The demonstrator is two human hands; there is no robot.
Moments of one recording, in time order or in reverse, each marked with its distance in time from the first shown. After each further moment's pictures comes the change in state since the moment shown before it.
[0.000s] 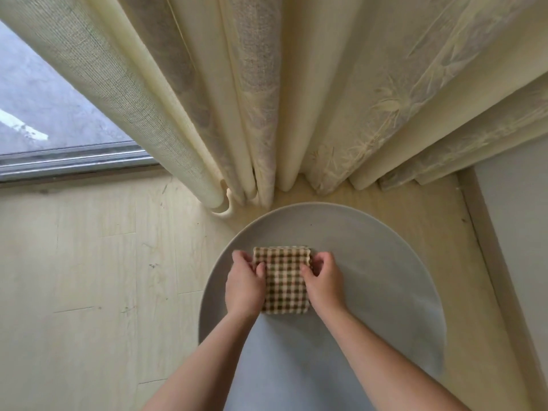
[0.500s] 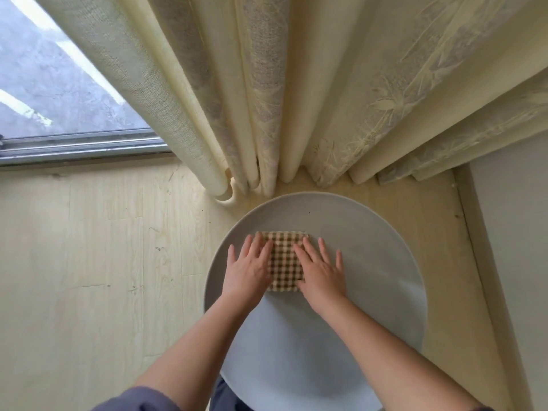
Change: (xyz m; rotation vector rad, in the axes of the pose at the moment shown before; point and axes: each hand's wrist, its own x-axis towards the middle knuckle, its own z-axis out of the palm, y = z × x) left_hand -0.023 -0.004 -0.023 0.938 -0.282 0.514; right_hand -0.028 -0.011 -0.029 -0.935 -0.361 -0.333
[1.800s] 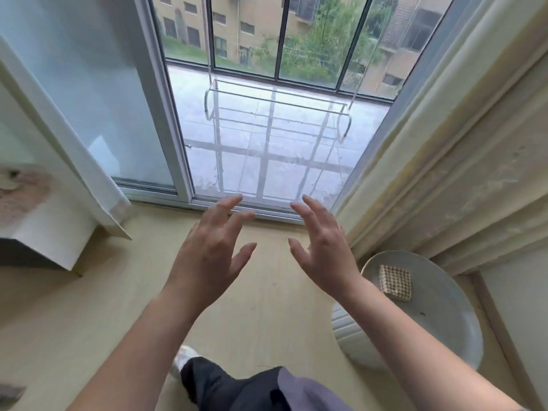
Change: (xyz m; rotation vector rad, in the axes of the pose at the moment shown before) left_hand -0.633 -0.432 -0.179 -0.275 1.086 0.168; right_hand -0.398 -0.589 -0.113 0.187 0.855 -0.612
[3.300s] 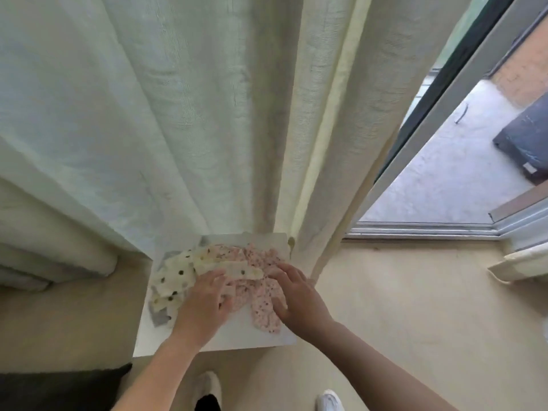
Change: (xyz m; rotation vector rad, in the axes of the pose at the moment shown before) left_hand -0.036 -1.023 -0.292 -0.003 -0.470 -0.363; right_hand 0.466 -0.621 0.707 0.093 -0.384 0.204
